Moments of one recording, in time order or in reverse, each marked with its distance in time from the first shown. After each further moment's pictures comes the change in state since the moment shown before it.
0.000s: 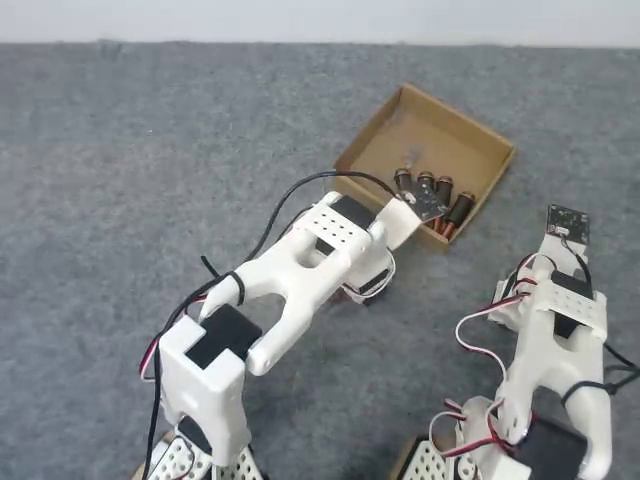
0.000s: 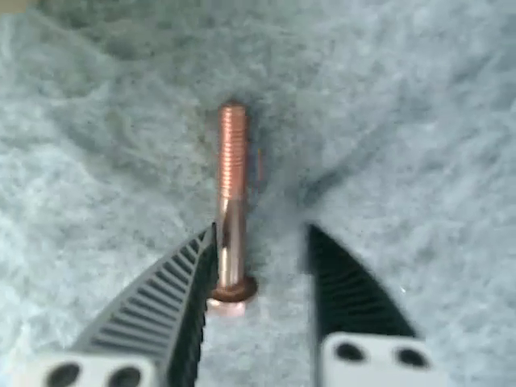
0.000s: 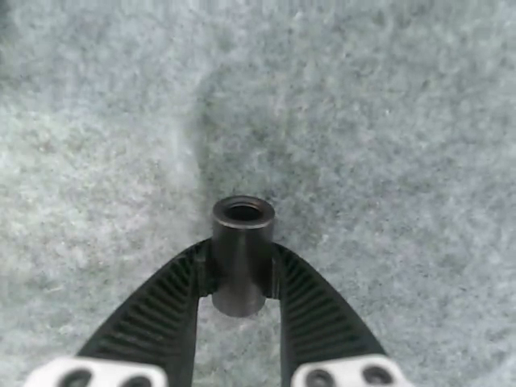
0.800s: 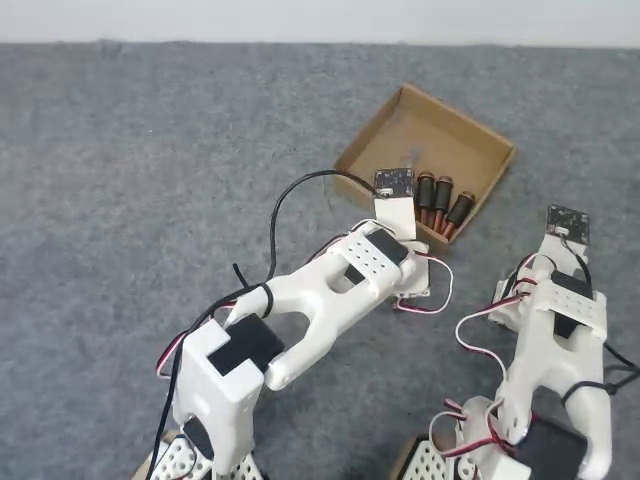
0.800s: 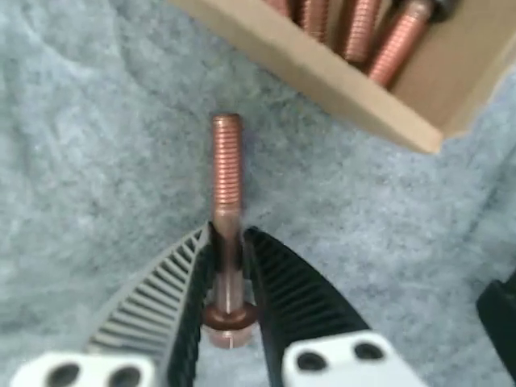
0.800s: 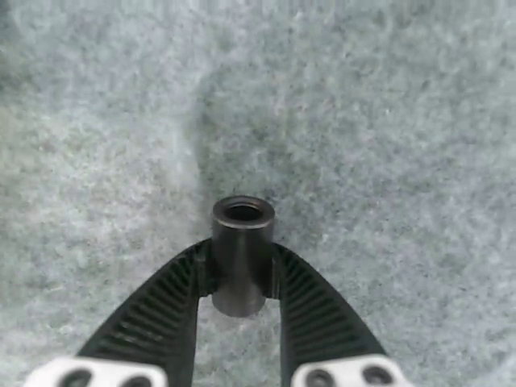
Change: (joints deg) left arm 8.8 3.0 2.6 -19.3 60.0; right arm 0.0 0.0 0.0 0.0 0.0
